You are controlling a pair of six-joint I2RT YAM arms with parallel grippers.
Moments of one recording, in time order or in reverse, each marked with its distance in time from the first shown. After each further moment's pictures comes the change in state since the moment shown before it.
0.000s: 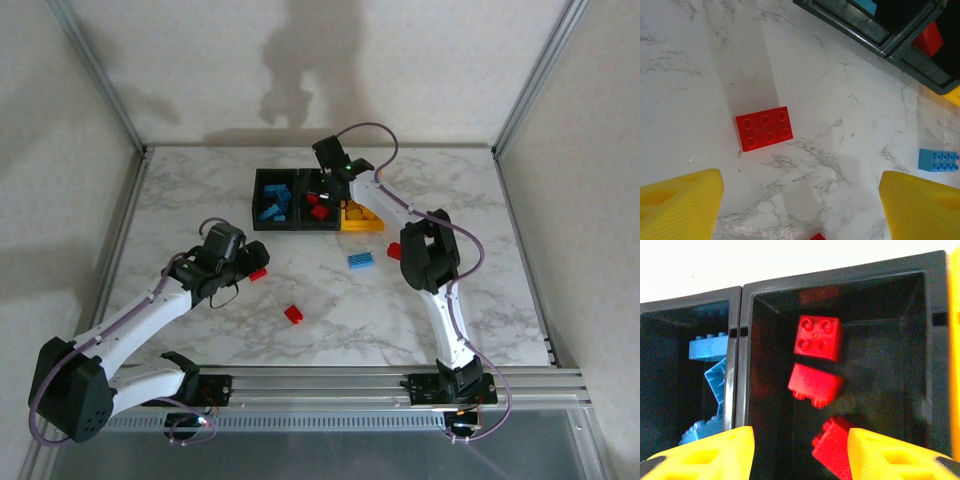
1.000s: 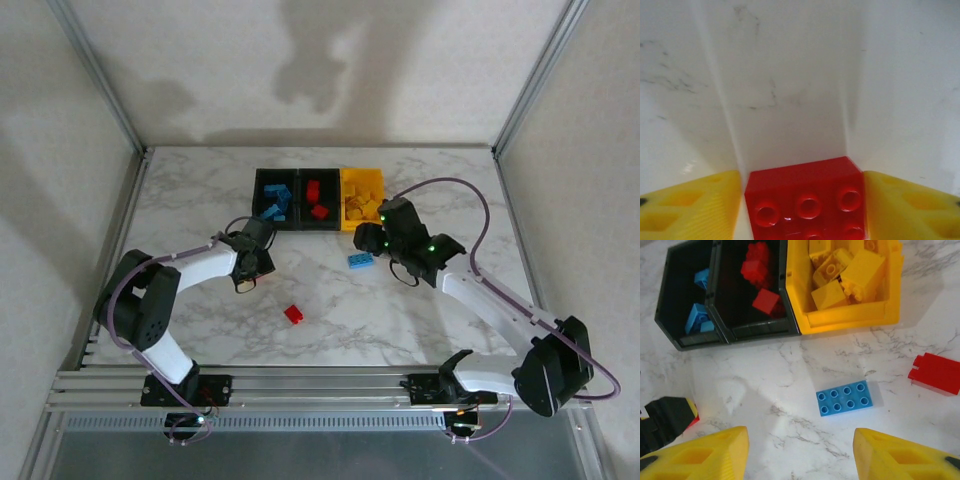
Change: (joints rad) left arm 0.000 0.534 0.154 0.020 -0.097 0.025; right arm 0.041 -1.008 -1.008 0.119 0.109 0.061
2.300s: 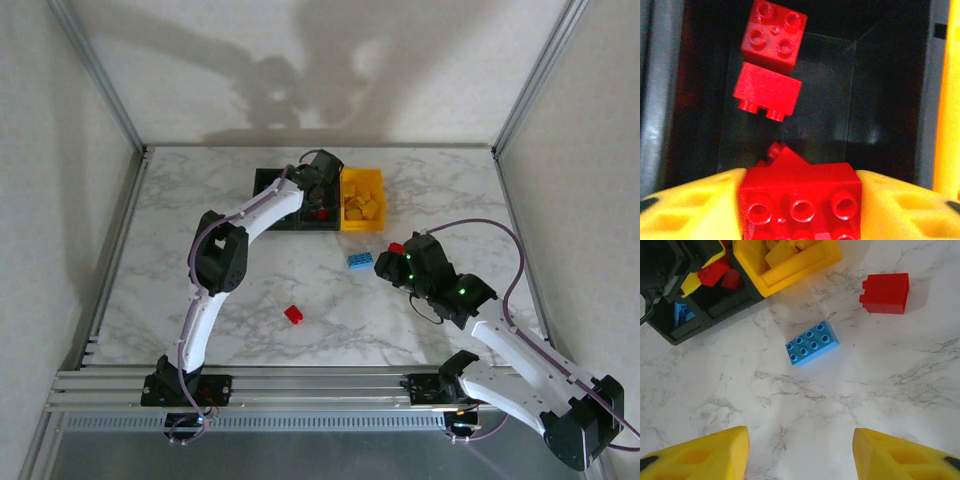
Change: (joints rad) left arm -0.126 0.666 1.152 -0.268 -0.009 0.180; right arm 0.012 -0.335 -0.261 -0.082 0.002 0.237
